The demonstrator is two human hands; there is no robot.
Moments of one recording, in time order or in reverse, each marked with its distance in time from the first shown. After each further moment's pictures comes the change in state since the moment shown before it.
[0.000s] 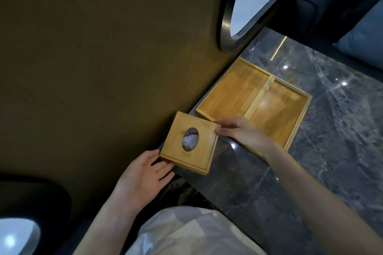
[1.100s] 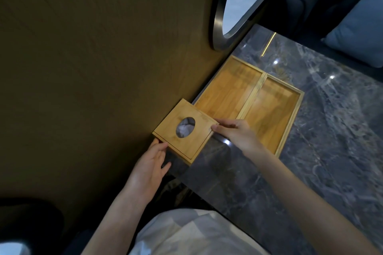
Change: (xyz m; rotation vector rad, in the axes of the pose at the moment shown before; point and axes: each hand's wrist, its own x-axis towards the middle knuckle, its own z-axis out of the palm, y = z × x) left_hand 0.025 -0.001 0.019 0.298 -0.082 0.162; right_hand -0.005 0.000 0.016 0.302 0.300 0.045
